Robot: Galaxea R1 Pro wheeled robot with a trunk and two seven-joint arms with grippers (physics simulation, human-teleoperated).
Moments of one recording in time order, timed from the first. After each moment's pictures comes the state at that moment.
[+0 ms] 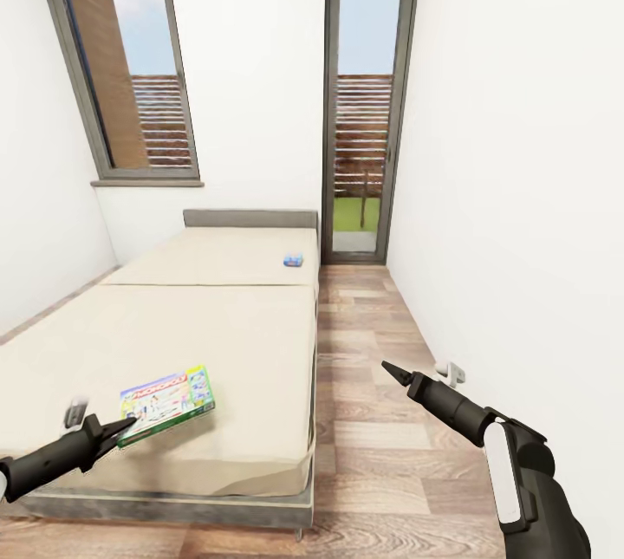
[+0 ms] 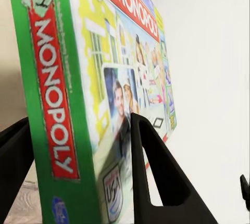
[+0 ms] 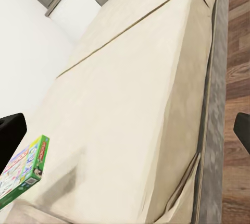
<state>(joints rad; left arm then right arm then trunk) -0.43 0.36 0.60 -0.77 0.33 0.96 -0.94 -0.35 0.12 -0.40 -1.43 -0.21 0.78 0.66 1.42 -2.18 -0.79</state>
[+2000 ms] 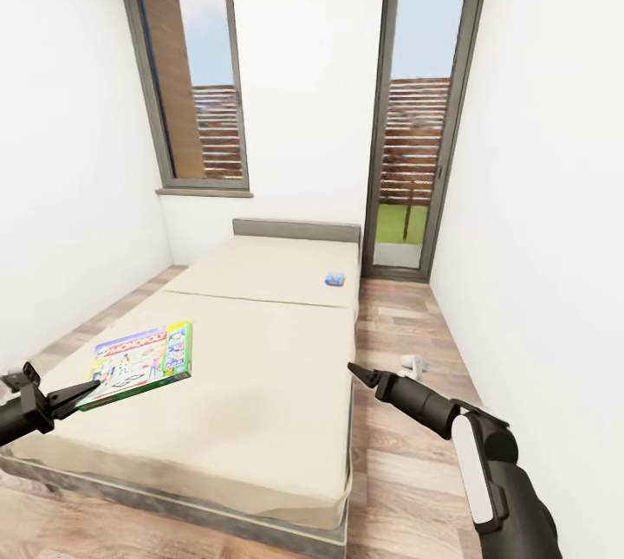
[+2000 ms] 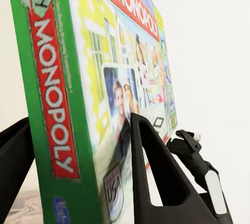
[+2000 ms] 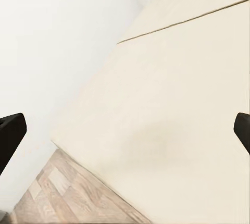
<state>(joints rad) -0.43 0.57 0.48 -0.86 0.31 1.03 -1.48 -0.34 0.14 -0.22 -1.46 -0.21 0.77 0.65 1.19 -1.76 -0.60</state>
